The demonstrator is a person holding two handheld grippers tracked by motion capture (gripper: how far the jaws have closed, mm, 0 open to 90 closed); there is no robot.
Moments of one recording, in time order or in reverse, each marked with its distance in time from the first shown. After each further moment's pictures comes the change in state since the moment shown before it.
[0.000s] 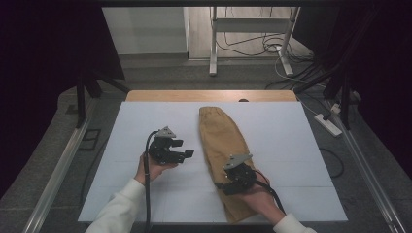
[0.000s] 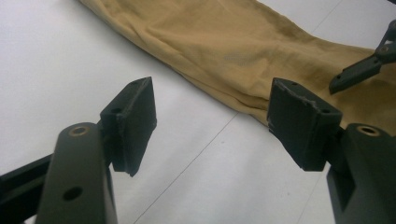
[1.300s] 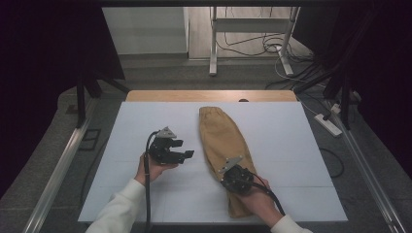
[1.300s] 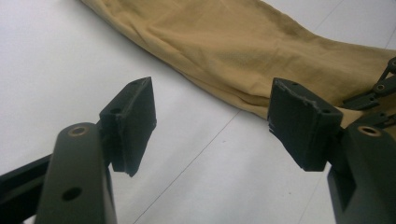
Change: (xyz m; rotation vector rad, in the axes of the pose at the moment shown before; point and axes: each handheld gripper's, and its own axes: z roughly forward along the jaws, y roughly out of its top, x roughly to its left) left arm -0.001 -0.001 0.000 0.003 0.010 0.004; right arm 0.003 -0.002 0.009 0.159 -0.056 -0.011
